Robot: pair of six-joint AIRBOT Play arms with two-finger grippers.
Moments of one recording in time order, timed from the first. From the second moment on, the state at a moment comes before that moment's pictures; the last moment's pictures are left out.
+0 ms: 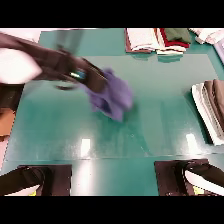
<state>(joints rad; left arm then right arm) -0.80 -1.27 1.65 1.49 -1.16 -1.59 0.18 -1.15 1.90 -1.15 1.15 1.28</state>
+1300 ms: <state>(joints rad) -0.42 -1.64 1.26 0.96 -0.93 -1.41 0.01 -0.94 1.48 -1.12 1.03 1.34</state>
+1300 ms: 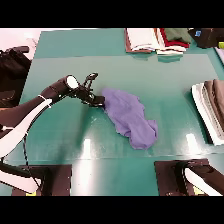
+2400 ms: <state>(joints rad) -0.31 -1.49 1.36 1.17 -1.04 -1.41 0.06 -1.23 0.68 -0.89 1.11 1.34</state>
